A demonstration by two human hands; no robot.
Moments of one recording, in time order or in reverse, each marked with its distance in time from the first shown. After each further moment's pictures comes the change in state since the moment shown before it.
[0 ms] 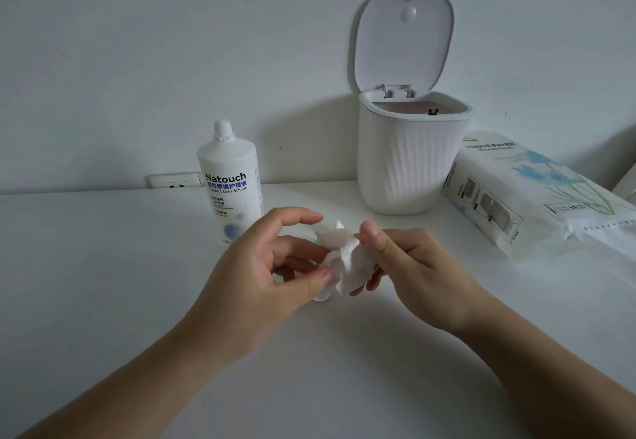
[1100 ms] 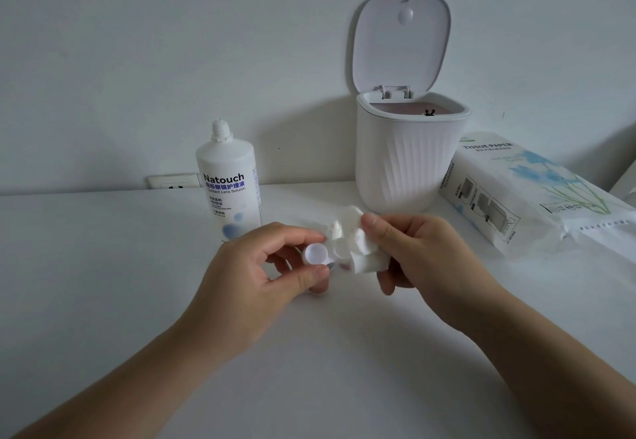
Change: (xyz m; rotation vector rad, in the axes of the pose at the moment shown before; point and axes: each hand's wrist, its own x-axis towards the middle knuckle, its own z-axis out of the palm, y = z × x) left_hand -0.001 0.002 0.000 0.282 0.118 0.127; right_hand 0.003 -0.006 -0.008 0.185 0.172 0.205
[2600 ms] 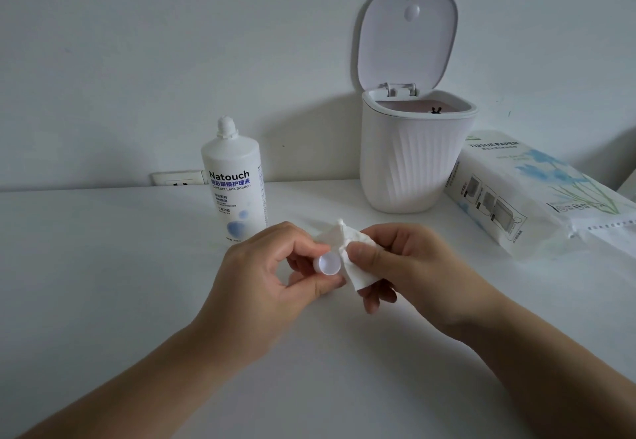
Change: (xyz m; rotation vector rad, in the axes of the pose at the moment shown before) left_hand -0.004 -0.005 0.007 0.110 0.101 0.175; right_hand -0.003 0.006 0.005 -0.002 -0.248 -0.038
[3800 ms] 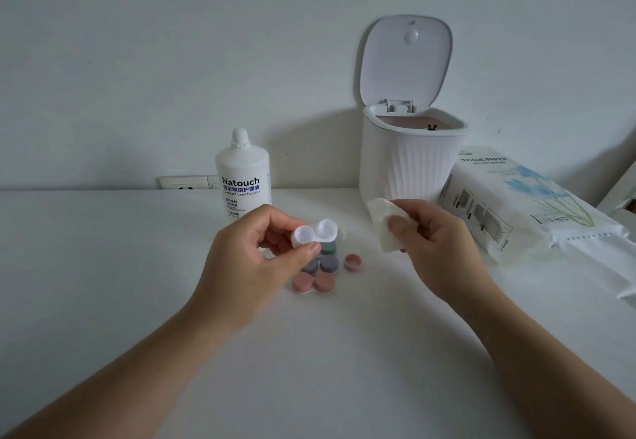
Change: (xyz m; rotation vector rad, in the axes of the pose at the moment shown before) left_hand 0.012 -0.019 -0.014 -0.177 0.048 -0.222; right_hand 0.014 0.021 -0.029 -0.357 0.585 -0.116
